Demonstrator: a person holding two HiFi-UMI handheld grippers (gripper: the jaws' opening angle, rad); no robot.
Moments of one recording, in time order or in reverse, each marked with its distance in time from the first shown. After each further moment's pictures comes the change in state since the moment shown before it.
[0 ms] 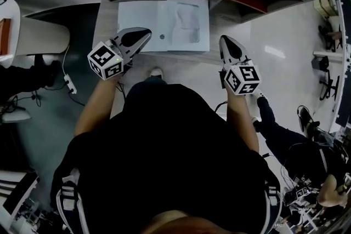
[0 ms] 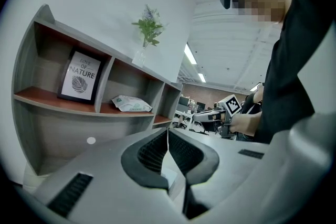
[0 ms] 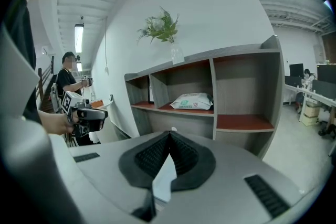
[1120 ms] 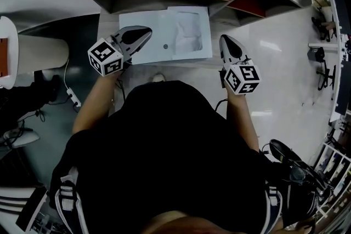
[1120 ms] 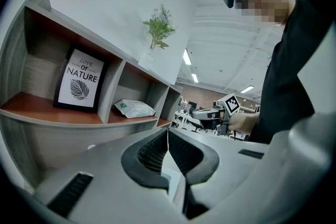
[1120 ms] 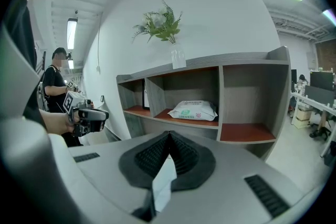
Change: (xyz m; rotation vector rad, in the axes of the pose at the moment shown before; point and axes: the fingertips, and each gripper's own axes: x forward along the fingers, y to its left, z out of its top) left arm -0.006 0.065 0.034 -0.002 0.024 -0.114; right arm 0.040 0.020 0.046 -0.002 -0.009 -0.091
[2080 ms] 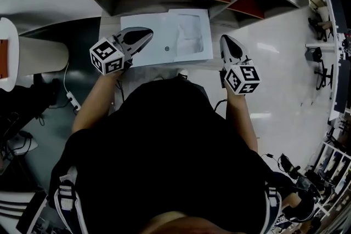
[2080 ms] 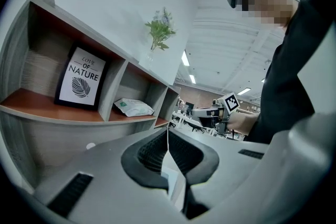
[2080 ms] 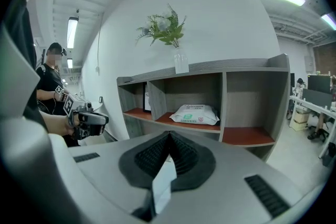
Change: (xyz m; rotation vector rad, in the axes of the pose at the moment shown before) left arm -0.013 0.004 -0.003 -0.013 -0.004 -0.036; right arm -0.002 0.016 0.012 -0.012 -0.028 -0.026
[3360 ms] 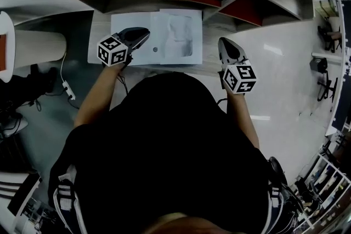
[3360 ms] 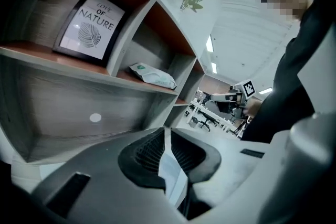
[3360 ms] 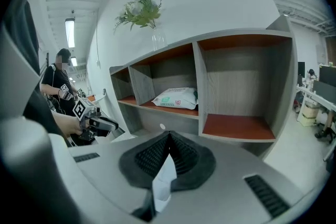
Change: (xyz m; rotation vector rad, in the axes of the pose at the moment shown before) left arm 0.099 0.058 -0.087 -0.163 0.169 0.163; right arm 0.032 -0.109 -0.043 0.005 0.133 0.097
